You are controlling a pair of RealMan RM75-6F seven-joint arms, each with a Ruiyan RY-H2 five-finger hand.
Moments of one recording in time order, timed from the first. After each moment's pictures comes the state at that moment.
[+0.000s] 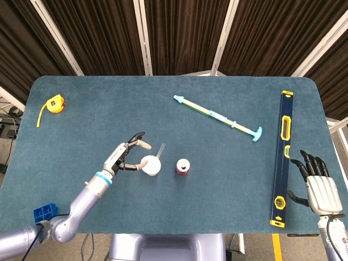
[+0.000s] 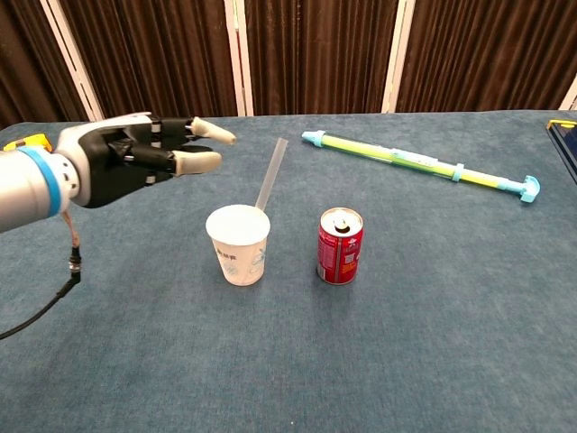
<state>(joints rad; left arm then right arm) -0.56 -1.52 -0.36 -1.69 1.13 0.76 -0.60 0.11 -1.12 0.07 -1.63 -1.45 1.42 -0.03</state>
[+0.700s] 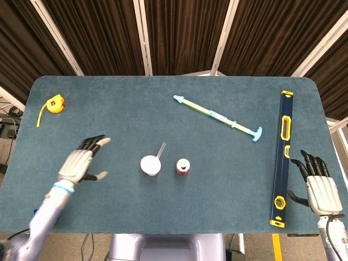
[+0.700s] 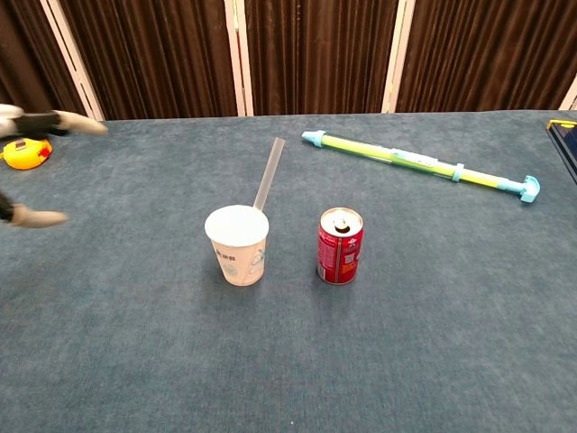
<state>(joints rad) -0.43 -1.24 -0.13 -1.82 1.24 1.11 0.19 0.11 -1.12 0.07 -1.64 -1.45 1.42 -0.05</state>
